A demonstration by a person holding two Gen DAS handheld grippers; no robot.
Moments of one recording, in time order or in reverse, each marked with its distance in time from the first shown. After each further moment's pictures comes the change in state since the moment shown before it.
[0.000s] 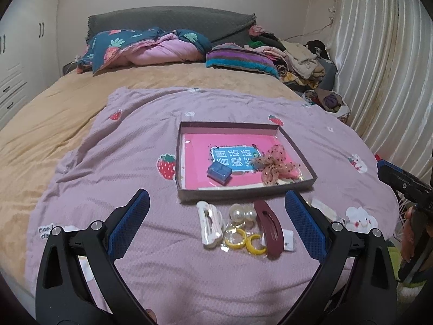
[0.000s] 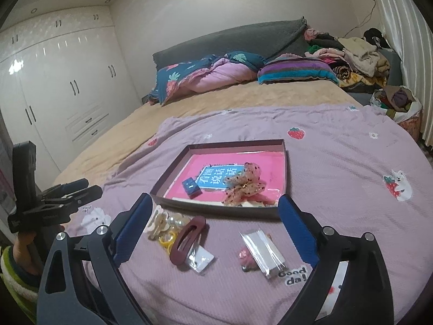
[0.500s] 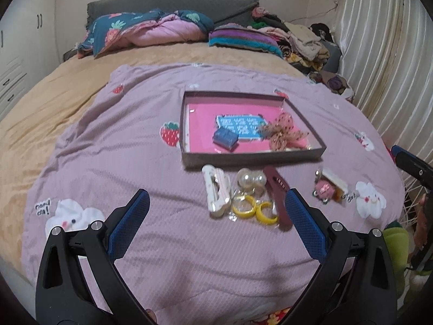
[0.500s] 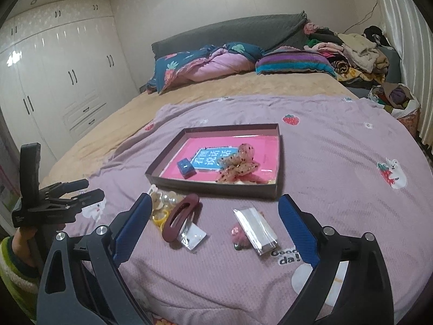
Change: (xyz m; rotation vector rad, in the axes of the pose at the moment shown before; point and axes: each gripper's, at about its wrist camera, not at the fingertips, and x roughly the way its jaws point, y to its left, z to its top) left arm 0.015 0.007 -0.038 0.004 0.105 0.022; right arm -0.005 -0.002 -0.026 -0.018 0.051 -0.019
